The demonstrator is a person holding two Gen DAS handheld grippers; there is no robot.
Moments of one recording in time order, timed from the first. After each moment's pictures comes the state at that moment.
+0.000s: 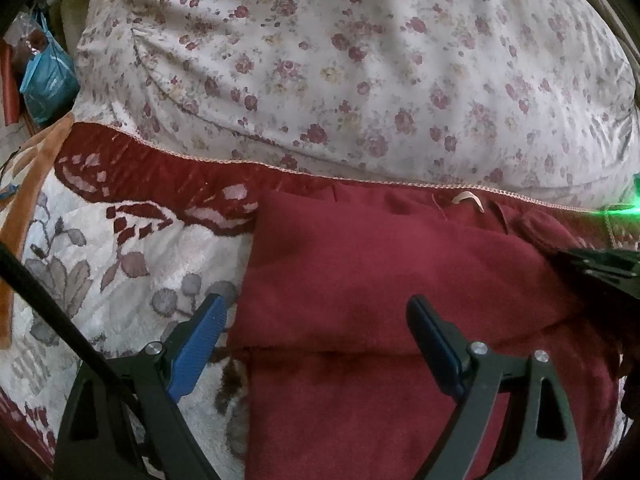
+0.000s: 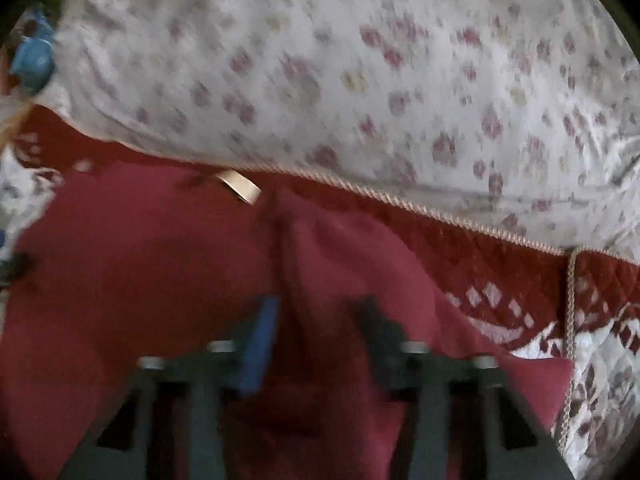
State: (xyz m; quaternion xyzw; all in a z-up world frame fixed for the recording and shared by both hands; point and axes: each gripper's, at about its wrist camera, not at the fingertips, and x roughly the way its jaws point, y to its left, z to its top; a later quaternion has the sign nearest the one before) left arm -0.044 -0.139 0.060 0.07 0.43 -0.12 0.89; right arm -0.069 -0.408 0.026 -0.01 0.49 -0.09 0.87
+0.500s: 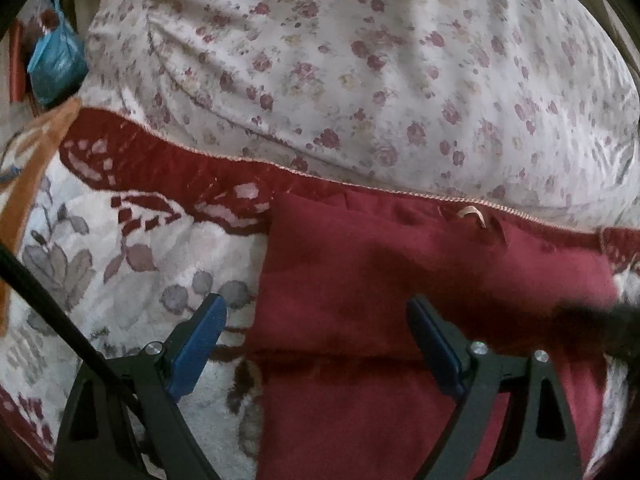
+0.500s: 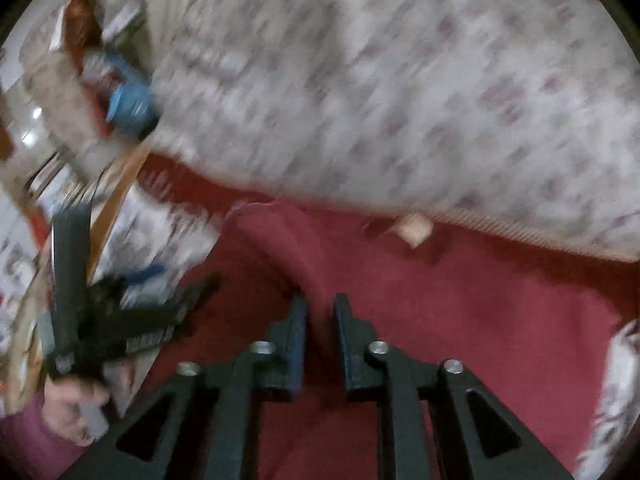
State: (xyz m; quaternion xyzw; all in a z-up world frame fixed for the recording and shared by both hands) left arm -0.037 -0.120 0.065 0.02 0.44 -0.12 0.89; right arm -0.099 -0.319 0.075 0.10 0.44 0.11 0.89
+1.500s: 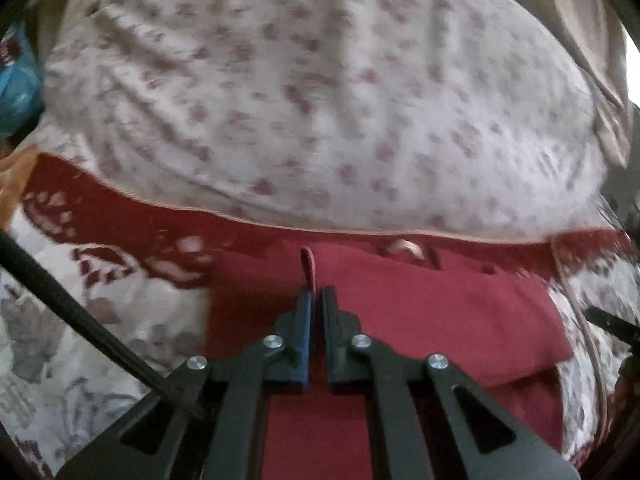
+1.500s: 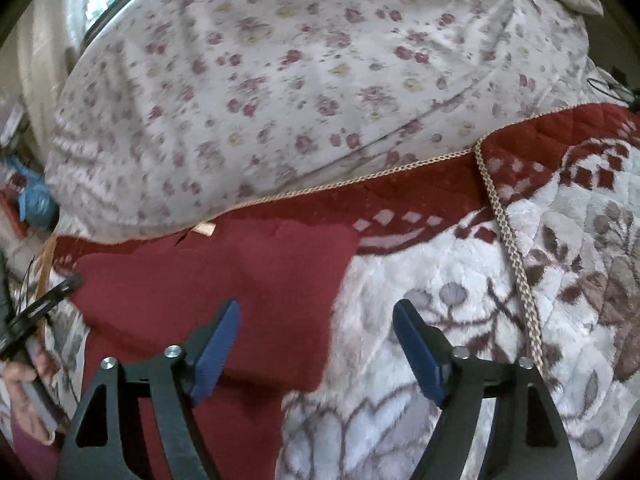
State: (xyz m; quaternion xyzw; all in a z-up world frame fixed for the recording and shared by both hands) left arm -0.034 -0.140 0.096 0.02 0.40 -0.20 0.89; right arm -0.213 -0.498 0.079 0.21 0.39 -0.12 0.89
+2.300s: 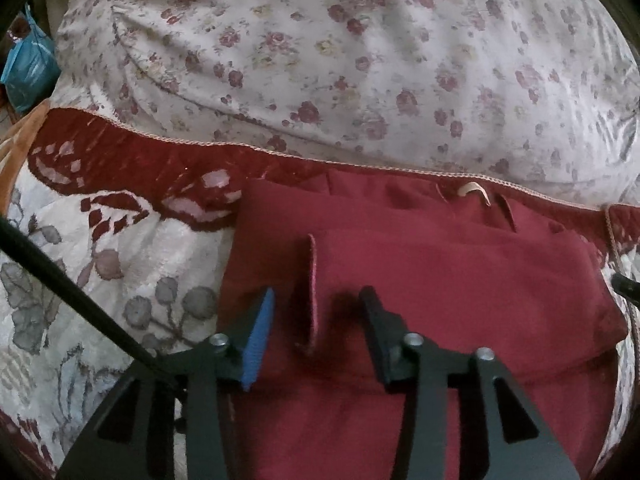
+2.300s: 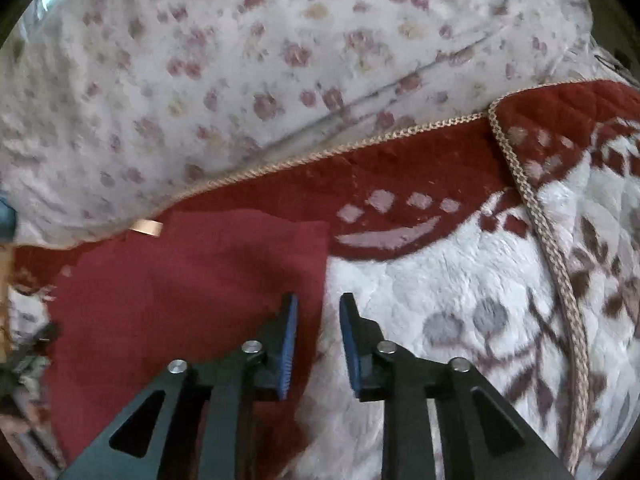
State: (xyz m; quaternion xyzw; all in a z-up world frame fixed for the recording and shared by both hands) left arm -0.019 -0.146 0.038 0.06 0.47 -0.14 0.87; right arm -0.159 -0.503 0.040 0.23 0.44 -0.15 0.86
